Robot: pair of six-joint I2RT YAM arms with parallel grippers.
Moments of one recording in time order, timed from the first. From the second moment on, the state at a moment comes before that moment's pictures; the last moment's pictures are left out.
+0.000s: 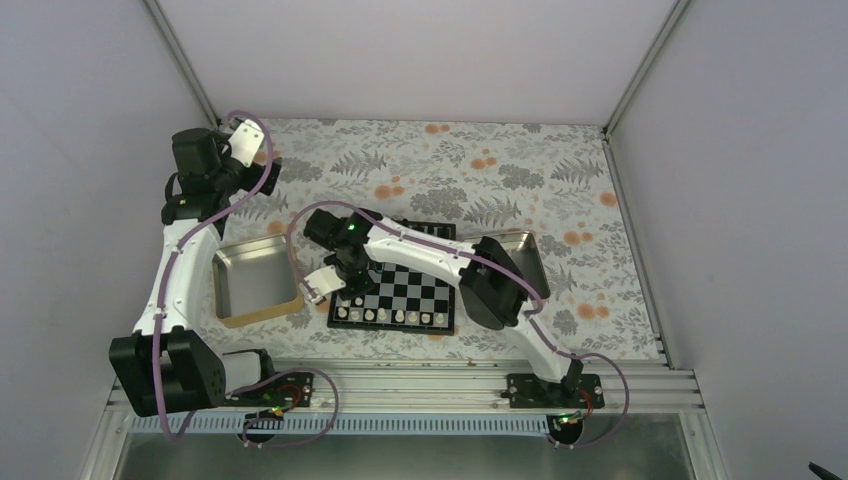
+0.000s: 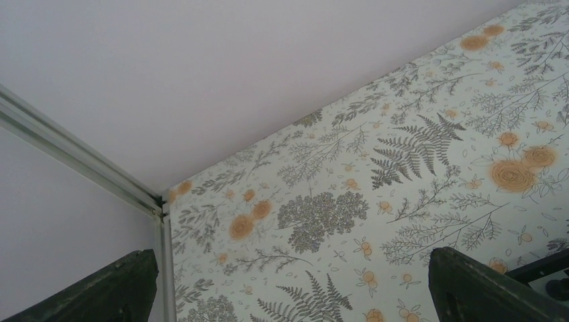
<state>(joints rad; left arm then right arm) 0.14 1.24 1.11 -0.31 0.27 0.49 1.11 2.28 2.04 -1.10 -0.23 -1.07</state>
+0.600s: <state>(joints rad) 0.14 1.24 1.11 -0.31 0.27 0.49 1.11 2.34 2.04 -1.10 -0.23 -1.08</state>
